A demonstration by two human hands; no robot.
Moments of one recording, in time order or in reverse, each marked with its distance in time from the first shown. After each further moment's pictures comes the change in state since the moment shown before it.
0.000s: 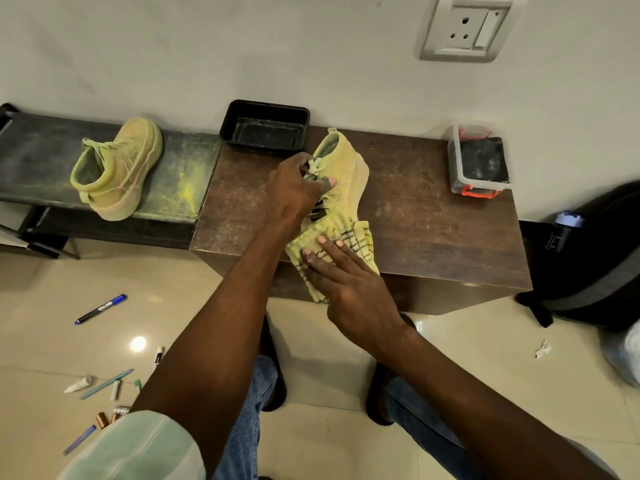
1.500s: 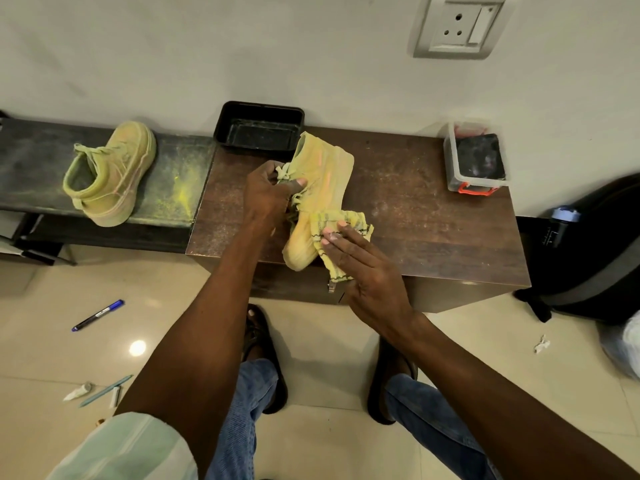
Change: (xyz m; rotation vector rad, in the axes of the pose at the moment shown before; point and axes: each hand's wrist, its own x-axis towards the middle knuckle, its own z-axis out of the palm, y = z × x) left_hand 0.010 -0.037 -0.016 -0.344 0.005 -0.102; right_hand 0.000 0.025 0.004 0.304 0.261 0.149
